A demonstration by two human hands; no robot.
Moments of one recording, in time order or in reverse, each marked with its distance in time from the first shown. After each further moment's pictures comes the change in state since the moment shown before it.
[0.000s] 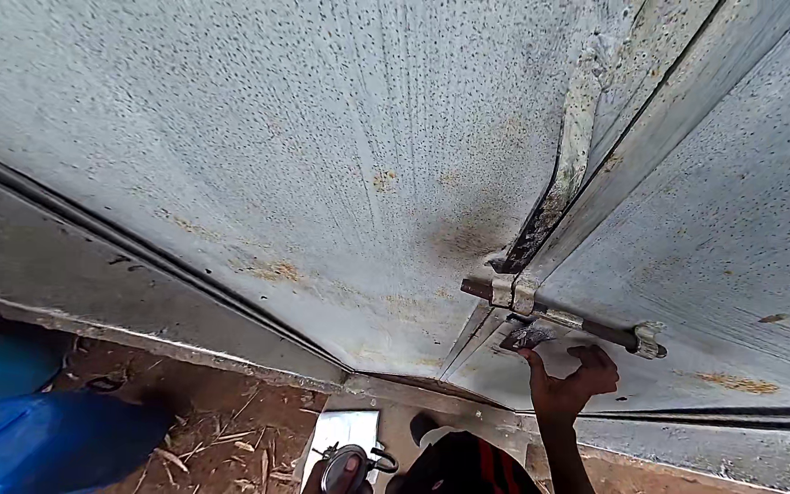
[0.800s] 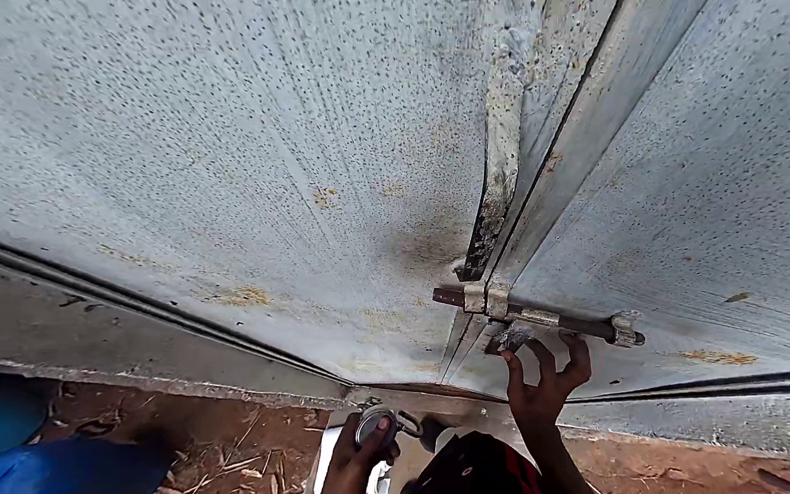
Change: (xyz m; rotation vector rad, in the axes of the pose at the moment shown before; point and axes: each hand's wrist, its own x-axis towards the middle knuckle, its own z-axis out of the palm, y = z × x) left_hand 0.049 0.028 0.051 0.162 -0.195 0.058; right_hand -0.017 -0.015 -0.006 0.046 -0.067 -0.066
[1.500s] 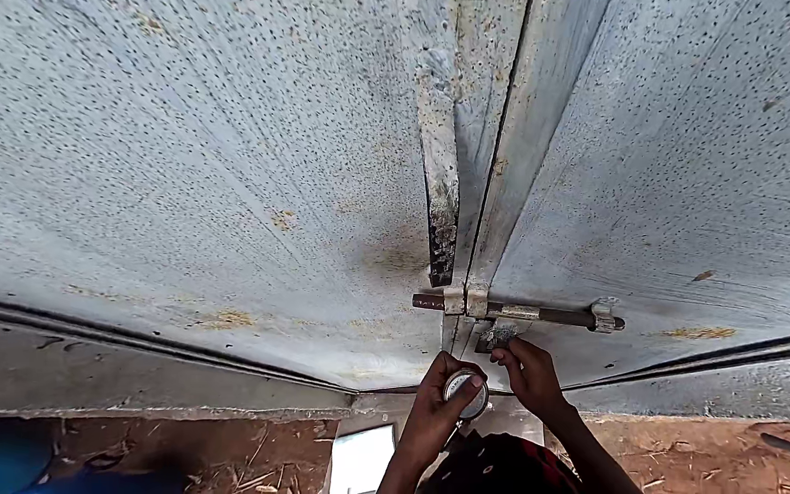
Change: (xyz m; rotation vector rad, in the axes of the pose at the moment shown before) left_hand 0.030 0.054 0.132 0.067 -0.506 0.249; right_hand 0.014 0.028 -0.009 0.412 -0.655 -0.004
